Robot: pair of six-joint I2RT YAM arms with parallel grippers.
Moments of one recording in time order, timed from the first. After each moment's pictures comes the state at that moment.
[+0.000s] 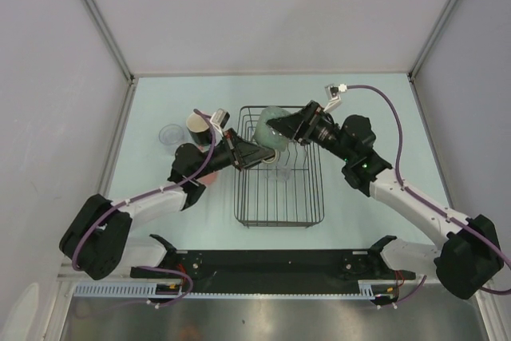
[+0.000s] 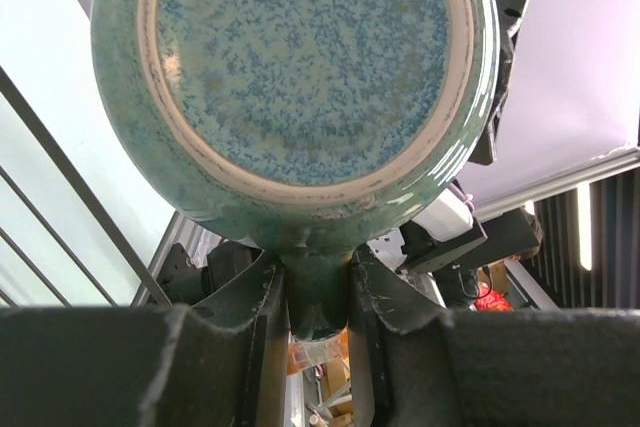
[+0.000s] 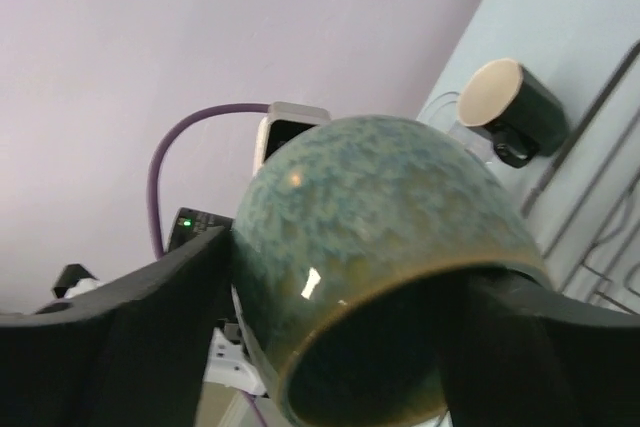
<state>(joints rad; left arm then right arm) -0.59 1.28 0.51 1.05 0.64 -1.45 0.58 1.15 0.82 0.44 -0.34 1.01</state>
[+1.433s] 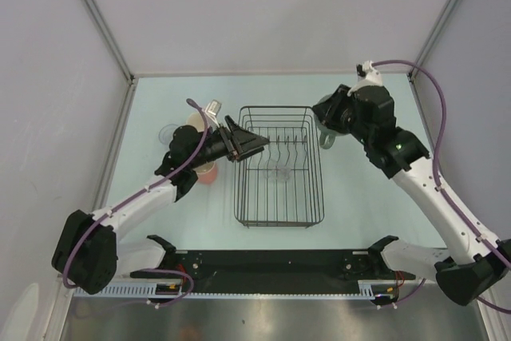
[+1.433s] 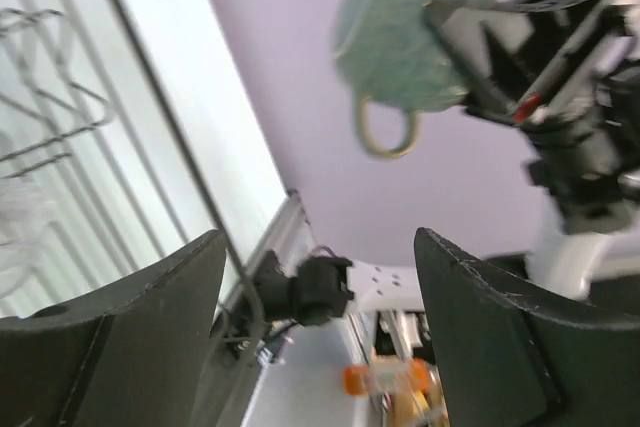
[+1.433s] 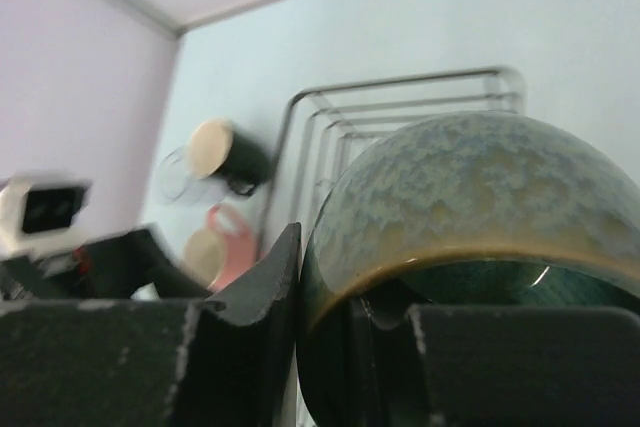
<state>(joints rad) -0.51 1.20 0.66 0.54 0.61 -1.19 0.51 1.11 1.23 -0.42 0.06 0.65</state>
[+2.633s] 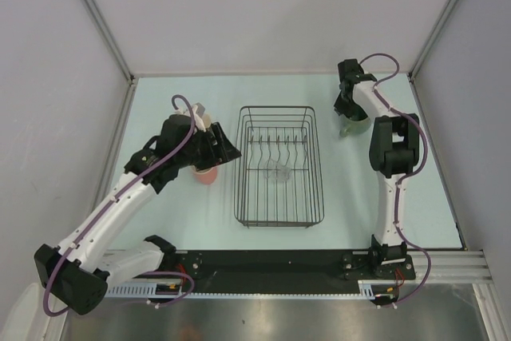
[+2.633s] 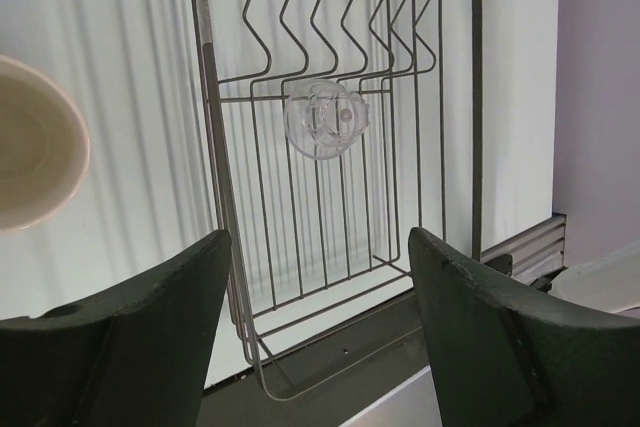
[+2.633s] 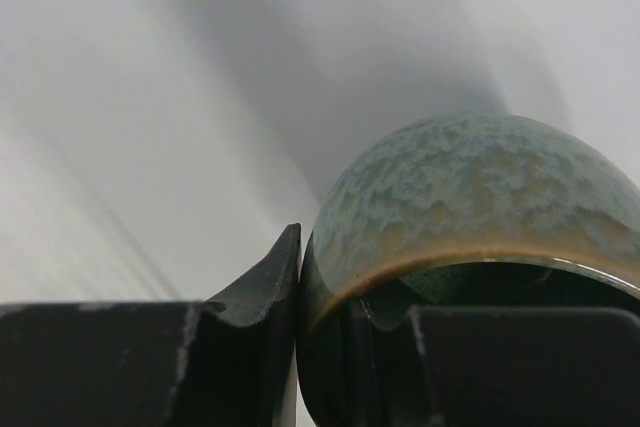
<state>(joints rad) -0.50 1.03 1.00 -0.62 0.15 -0.73 0.13 2.24 1.93 -0.75 0.26 0.57</state>
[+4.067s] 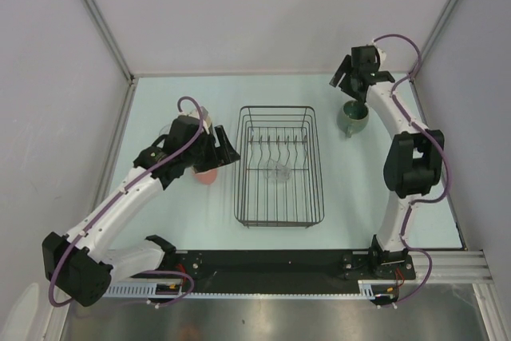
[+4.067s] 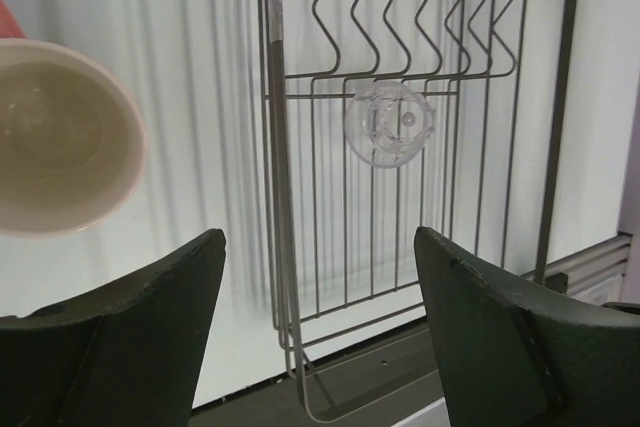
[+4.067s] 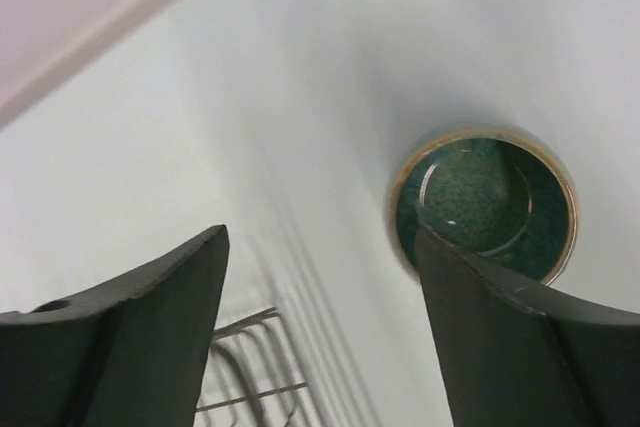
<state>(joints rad) -0.50 1.10 0.98 -0.62 0.09 -0.70 0.13 1.96 1.75 -0.51 0.18 0.59</state>
